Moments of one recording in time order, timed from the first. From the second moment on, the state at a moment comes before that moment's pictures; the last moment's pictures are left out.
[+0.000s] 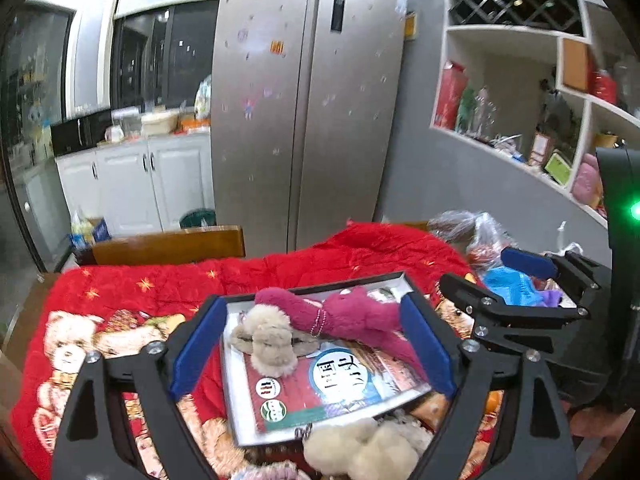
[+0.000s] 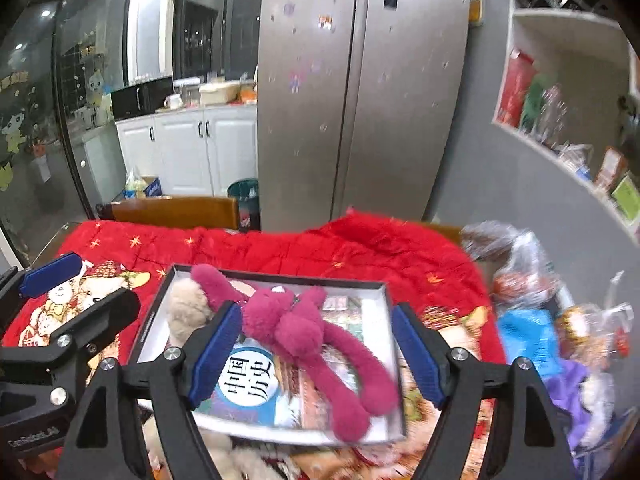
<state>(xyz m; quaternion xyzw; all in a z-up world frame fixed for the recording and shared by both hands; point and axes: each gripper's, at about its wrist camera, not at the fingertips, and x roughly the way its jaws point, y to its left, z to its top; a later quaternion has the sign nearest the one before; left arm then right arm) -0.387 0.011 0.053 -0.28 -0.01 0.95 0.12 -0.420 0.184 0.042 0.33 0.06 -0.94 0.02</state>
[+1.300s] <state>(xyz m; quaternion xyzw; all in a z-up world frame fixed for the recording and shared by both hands) -0.126 -0.010 -0.085 -0.35 -0.02 0.93 0.10 -0.152 0.205 -0.077 0.36 0.02 -0.93 0.05</state>
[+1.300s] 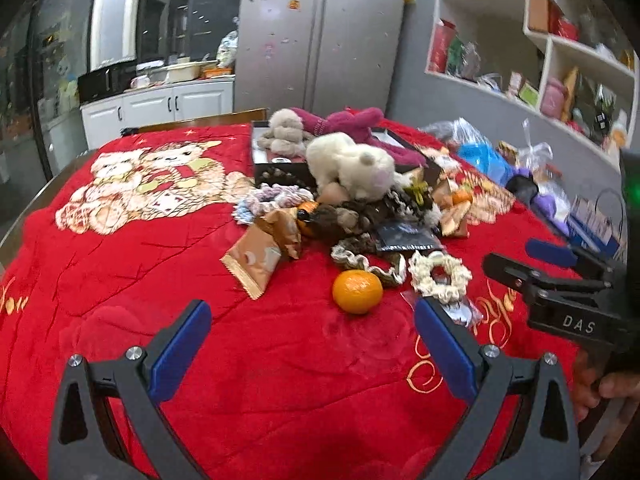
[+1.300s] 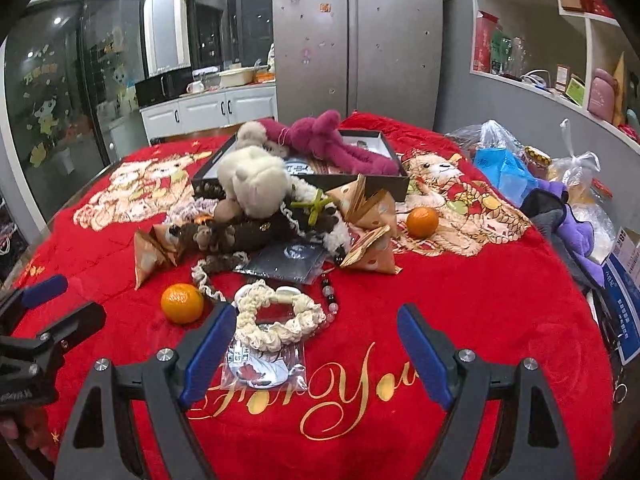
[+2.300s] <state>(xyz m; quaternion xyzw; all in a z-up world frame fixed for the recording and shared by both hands) -0.181 0.023 -0.121 -0.41 0.00 0.91 0.12 -0.200 0.210 -0.117 0.43 0.00 -0.90 0.07</state>
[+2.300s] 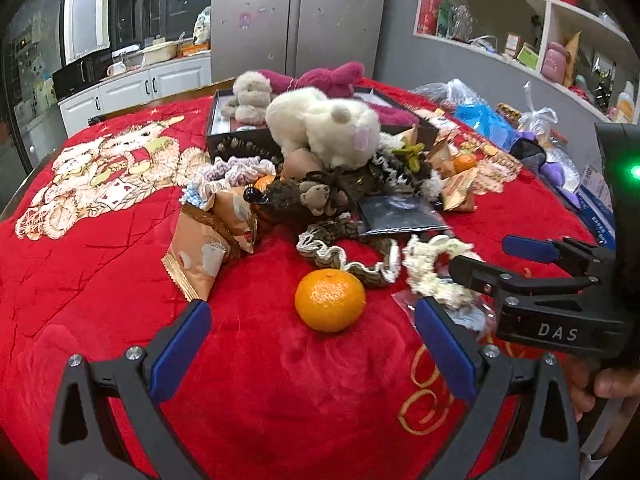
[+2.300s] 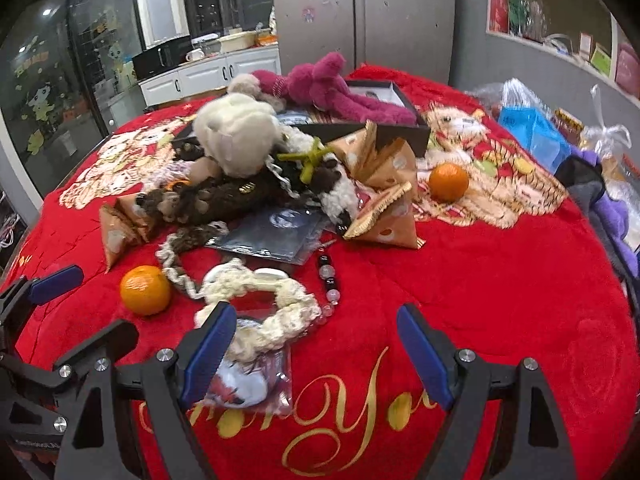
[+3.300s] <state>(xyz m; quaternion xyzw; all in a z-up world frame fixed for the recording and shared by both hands) -0.203 0.031 -0.141 -0.43 0.04 0.89 0.13 -0.210 0.214 -0.130 0.44 -0.04 -0.89 0.12</state>
